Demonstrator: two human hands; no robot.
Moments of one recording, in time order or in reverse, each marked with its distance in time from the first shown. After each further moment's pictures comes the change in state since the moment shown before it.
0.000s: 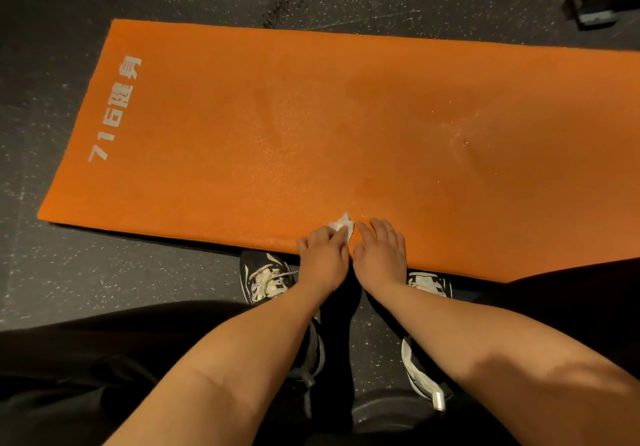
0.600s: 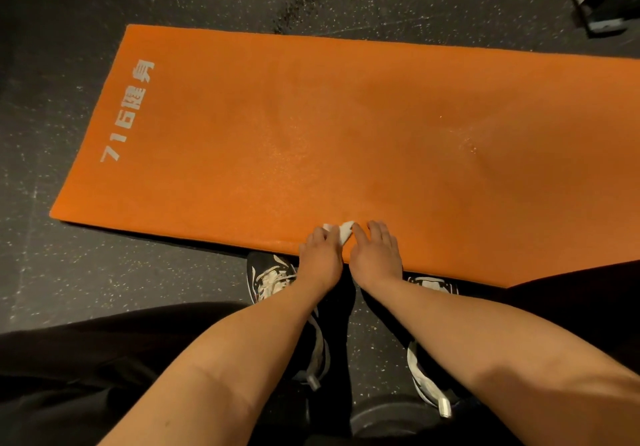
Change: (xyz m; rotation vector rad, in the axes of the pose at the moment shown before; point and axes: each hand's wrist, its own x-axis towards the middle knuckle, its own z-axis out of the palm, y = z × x) left_hand 0.008 -0.020 -0.004 0.058 -0.099 -0.059; right_hand 0.010 -0.020 -0.003 -0.044 -0.156 -0.034
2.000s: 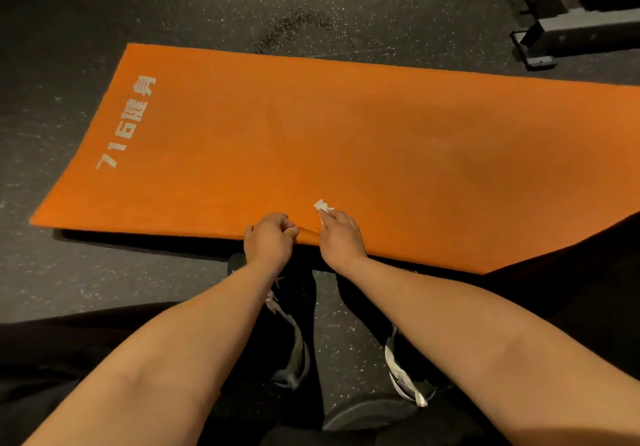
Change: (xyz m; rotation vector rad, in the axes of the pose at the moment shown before) left_hand 0.000 -0.025 -0.065 -0.445 0.152 -0.241; right_hand 0.007 -0.022 -0.032 0.205 0.073 -0.120
